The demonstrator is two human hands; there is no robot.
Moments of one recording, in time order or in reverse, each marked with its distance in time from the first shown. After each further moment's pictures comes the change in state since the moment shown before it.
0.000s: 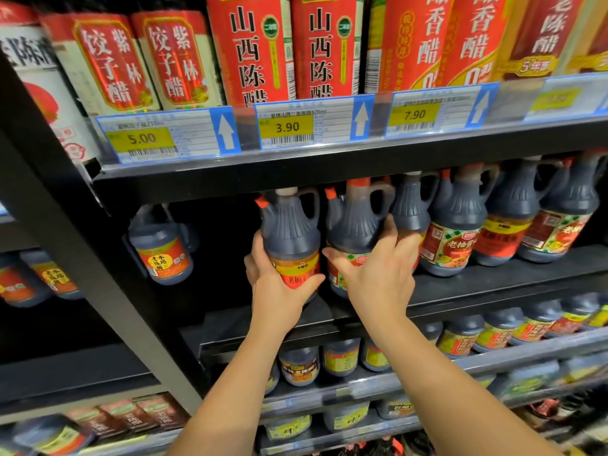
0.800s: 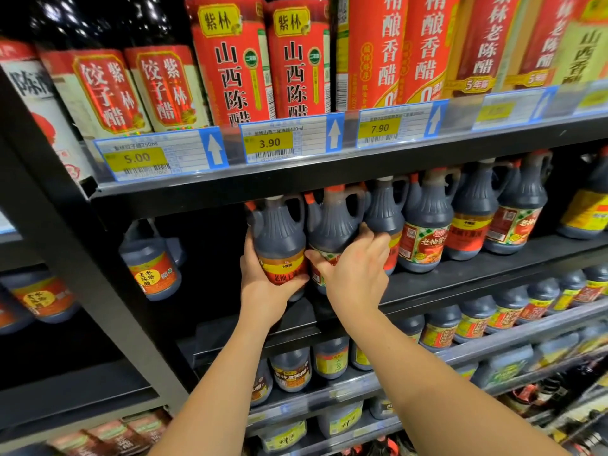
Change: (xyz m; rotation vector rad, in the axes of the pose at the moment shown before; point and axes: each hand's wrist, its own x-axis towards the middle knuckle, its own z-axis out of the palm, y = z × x) left_hand 0.018 0.009 -0.003 -0.176 -0.104 -0.086; right_hand -0.004 -0.015 0.004 -0.107 0.077 0.028
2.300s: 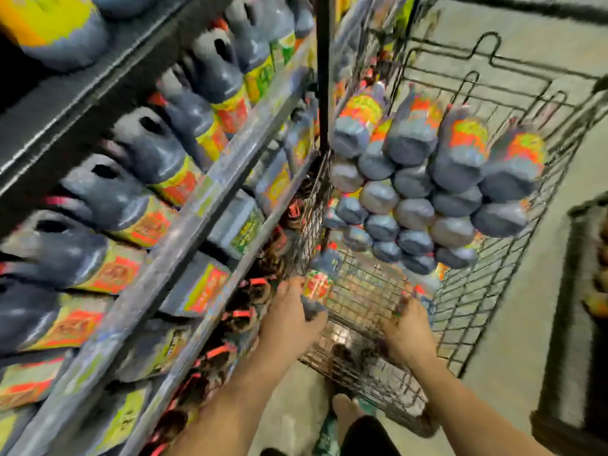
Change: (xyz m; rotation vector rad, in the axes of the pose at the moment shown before) left_hand -0.333 -0.051 0.522 0.591 -1.335 0.007; right_hand -0.165 0.671 -0.196 -0.081 -0.390 1.244
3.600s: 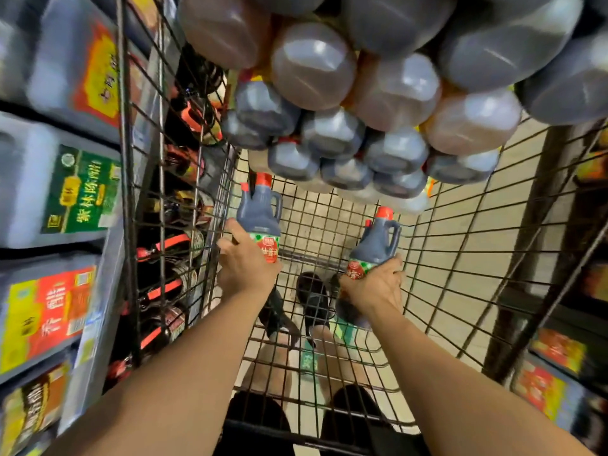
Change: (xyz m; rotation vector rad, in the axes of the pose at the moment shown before) left_hand 0.177 -0.087 0.193 0.435 -0.089 -0.408; right_hand 0.123 0.082 0.098 0.092 0.020 0.613
